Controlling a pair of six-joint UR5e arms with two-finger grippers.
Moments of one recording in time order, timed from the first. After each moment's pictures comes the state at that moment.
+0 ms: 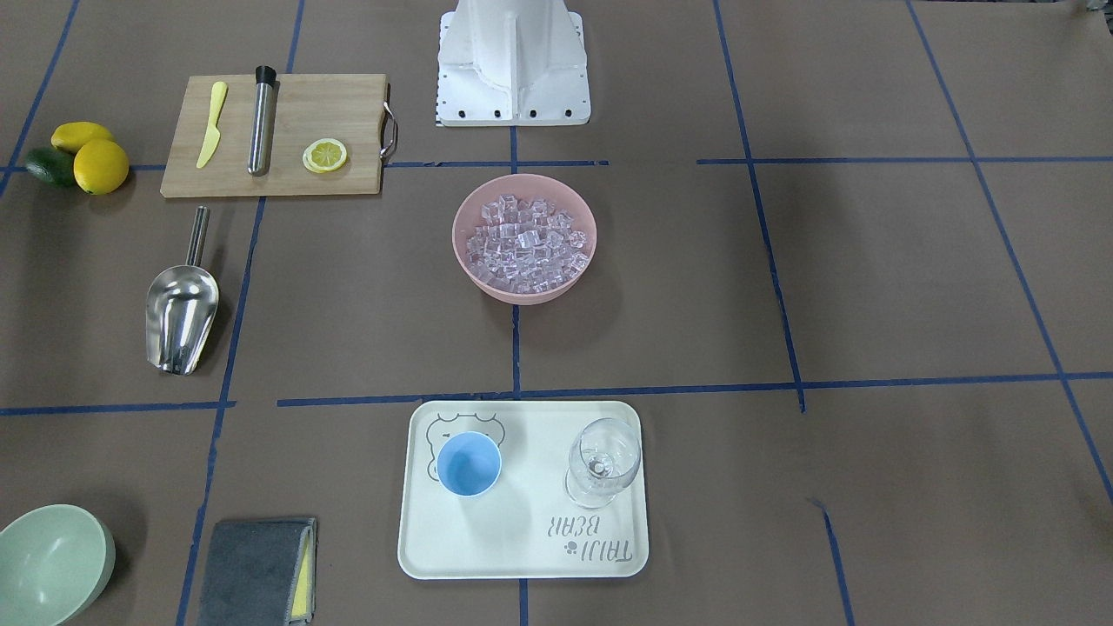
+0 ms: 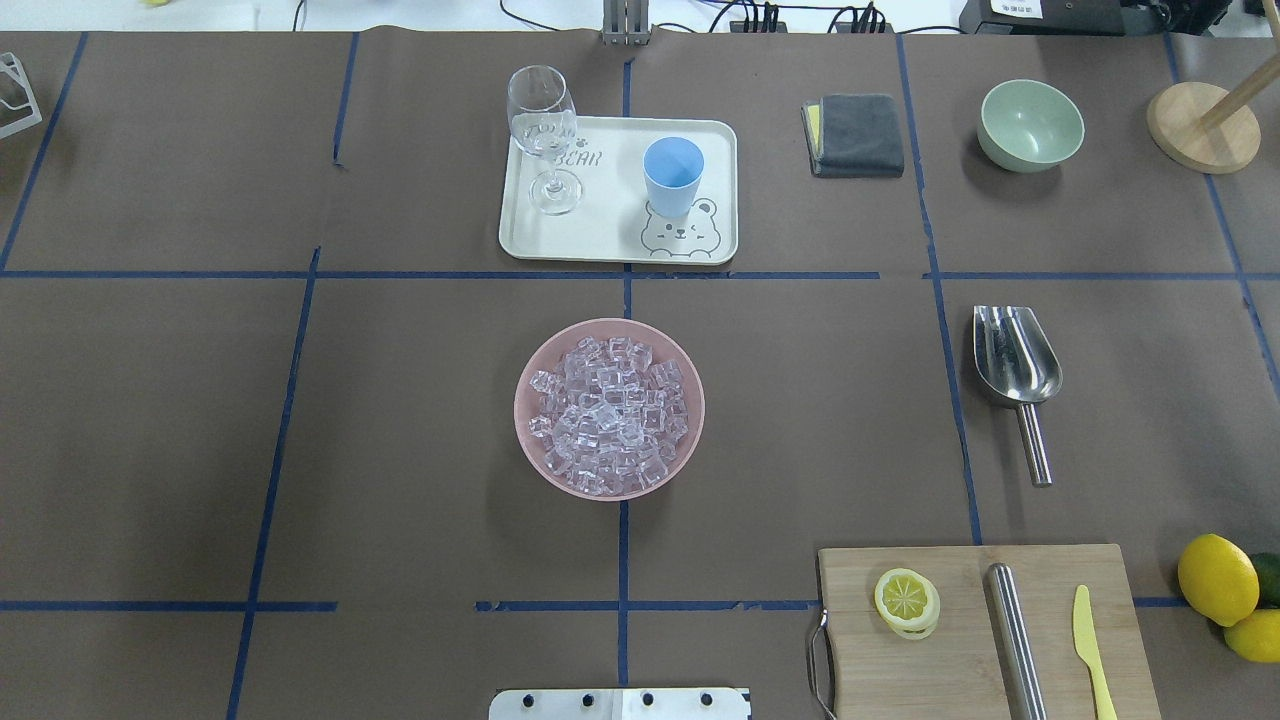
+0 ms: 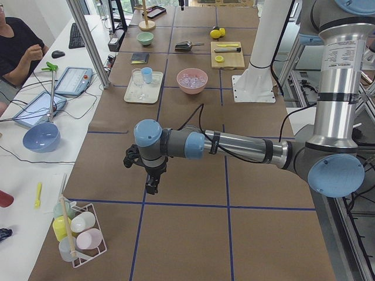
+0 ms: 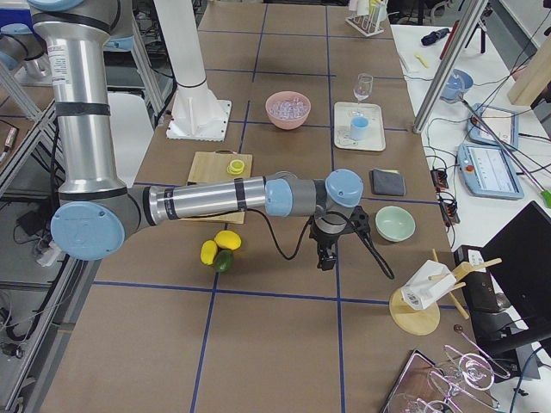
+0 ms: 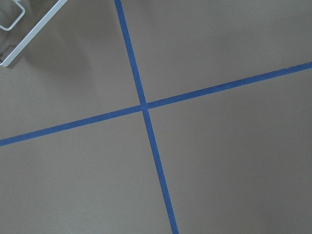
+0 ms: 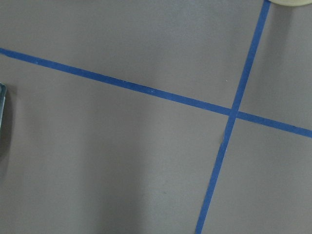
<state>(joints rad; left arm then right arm) -1.52 -1.59 -1.70 -1.51 -2.34 0.15 1.44 -1.51 1.67 -1.70 2.36 -0.14</state>
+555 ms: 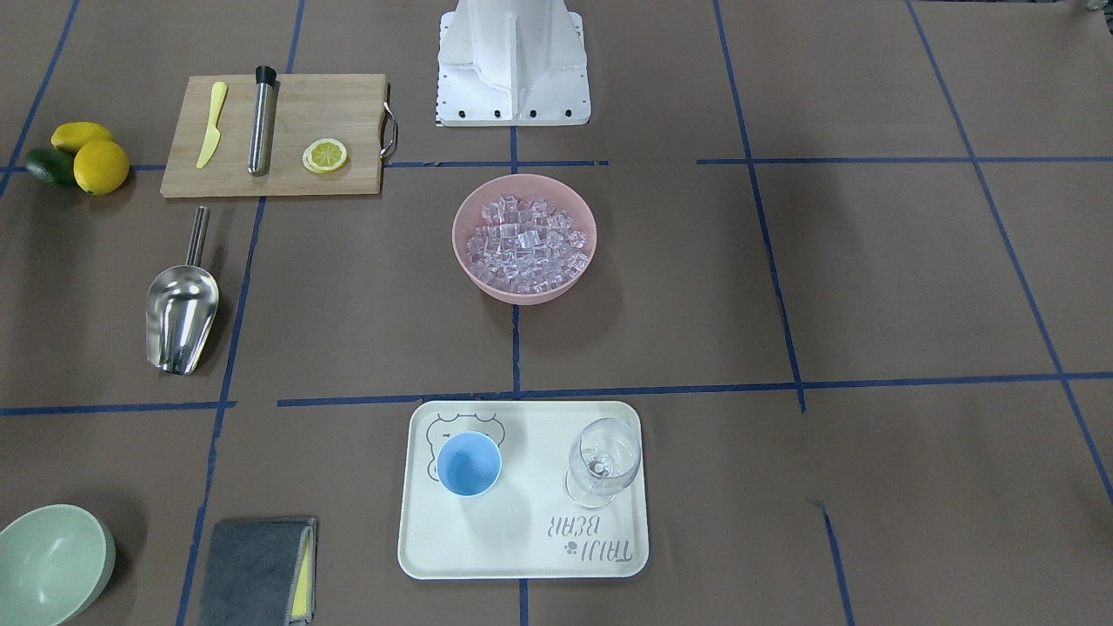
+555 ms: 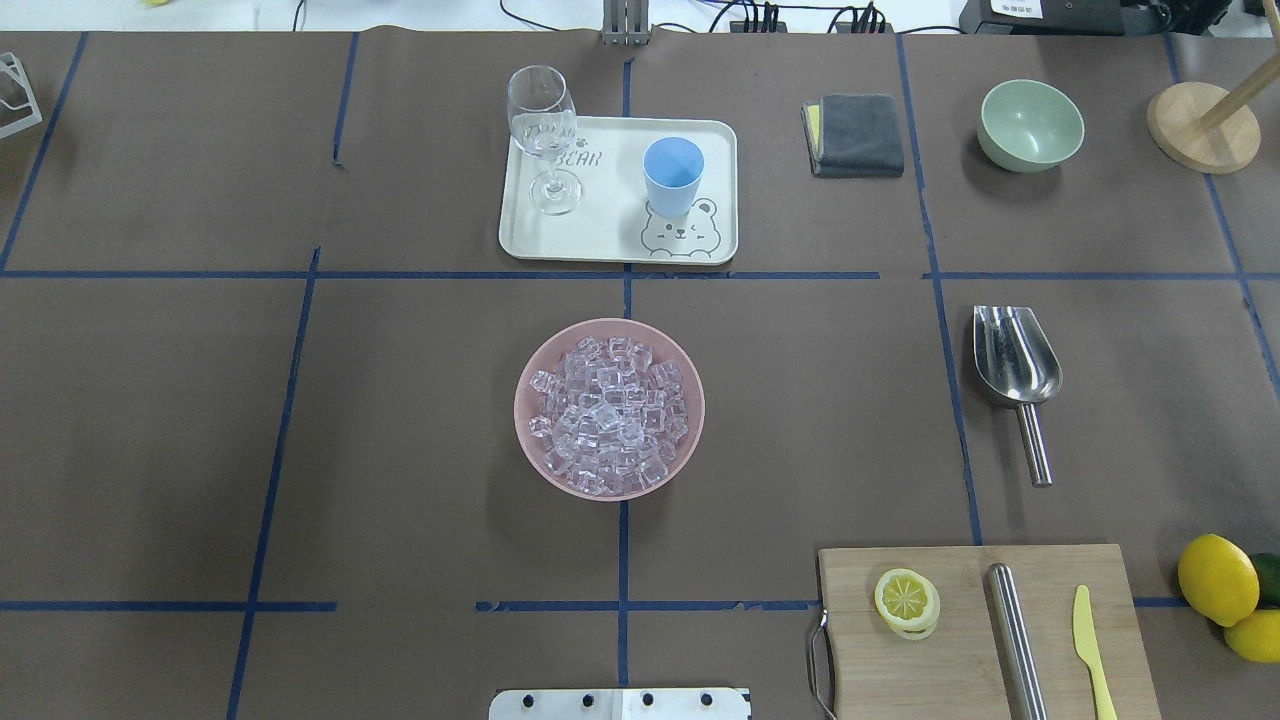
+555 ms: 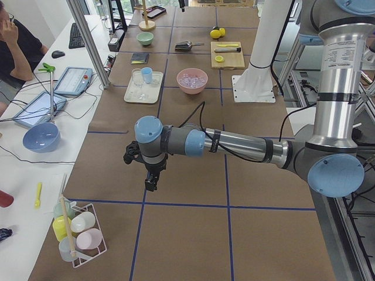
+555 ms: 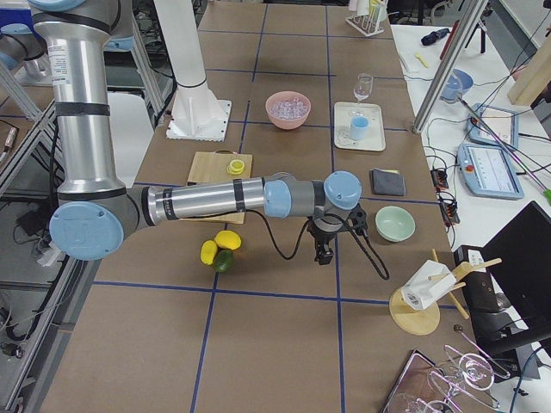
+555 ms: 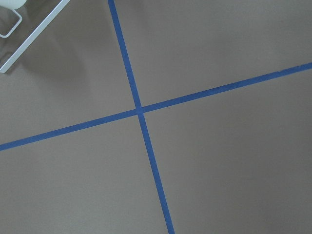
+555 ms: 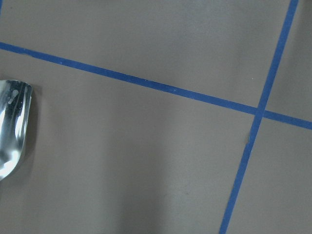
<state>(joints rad) -1.50 -1.59 -1.72 -1.53 -2.34 0.15 1.43 -1.52 1.67 -1.68 2.44 -0.13</state>
